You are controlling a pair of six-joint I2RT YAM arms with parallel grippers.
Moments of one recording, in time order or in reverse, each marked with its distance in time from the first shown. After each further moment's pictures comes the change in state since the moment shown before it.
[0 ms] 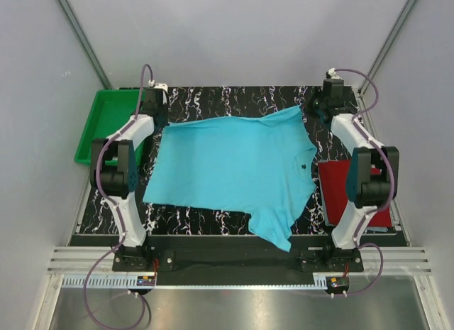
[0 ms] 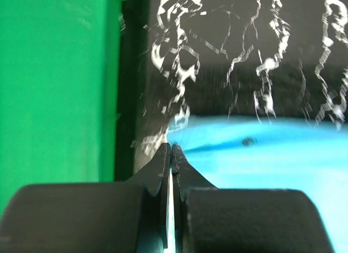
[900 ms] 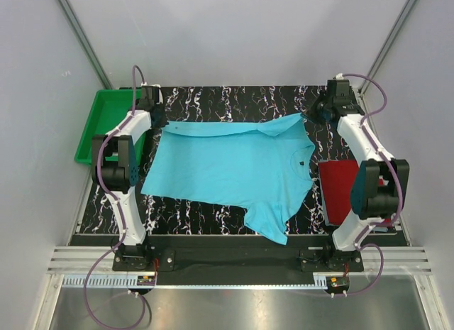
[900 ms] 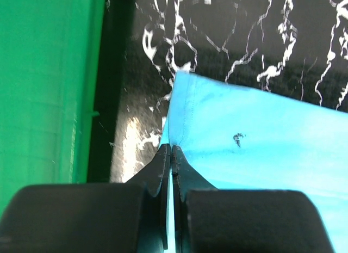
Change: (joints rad) left arm 0.050 0.125 0.137 -0.119 0.084 -0.166; right arm 0.003 -0.043 0.050 -0.269 -0.043 0.157
